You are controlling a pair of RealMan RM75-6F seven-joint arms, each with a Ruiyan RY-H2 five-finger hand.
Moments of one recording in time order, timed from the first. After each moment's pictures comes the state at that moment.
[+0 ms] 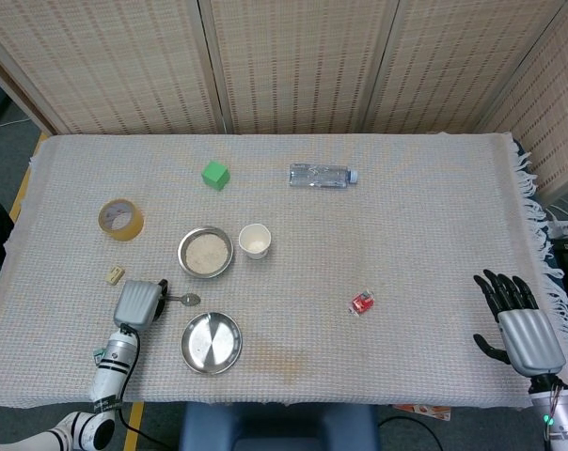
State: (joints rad) left arm -0.45 -1.78 -0.13 -1.02 1.35 1.16 0.42; right arm 0.10 -1.09 0.01 -1.66 -1.51 1.39 -0.12
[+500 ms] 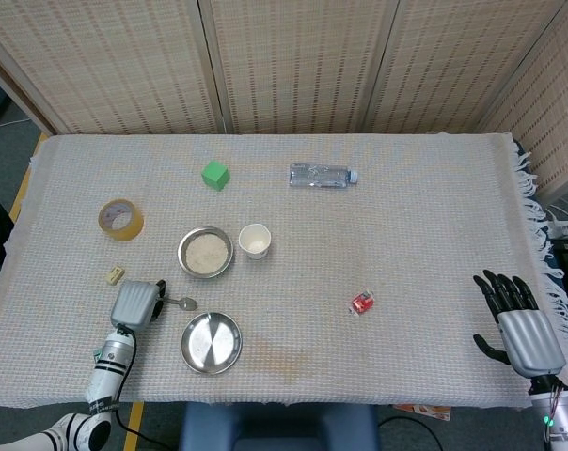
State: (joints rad) left arm -0.44 -1.74 -0.12 -1.09 1.34 1.17 0.42; right arm 0.10 -1.09 0.00 -1.66 -1.52 1.39 -0.12
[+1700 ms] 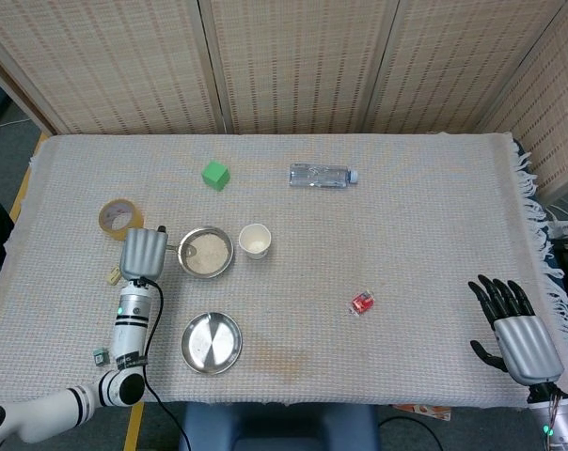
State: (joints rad) left arm -0.68 -1.74 -0.32 -1.23 1.04 1.25 1.12; right arm 0.08 -1.09 -0.02 -1.68 -1.58 1.43 -0.14
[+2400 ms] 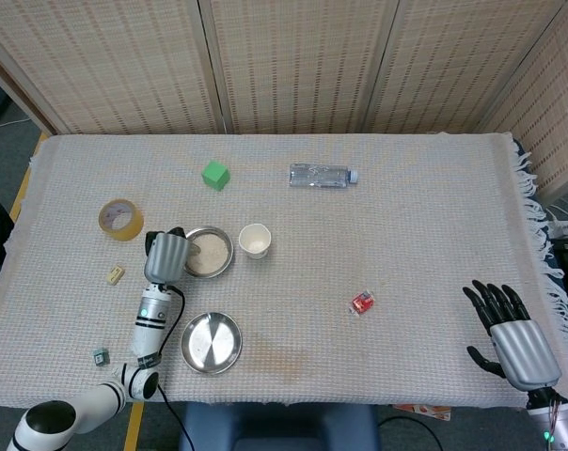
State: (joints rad) left arm -0.76 -2.02 -0.17 -0.64 1.23 1.31 1.12; right arm 0.07 -1.07 -0.04 -1.69 -1.62 1.44 -0.13
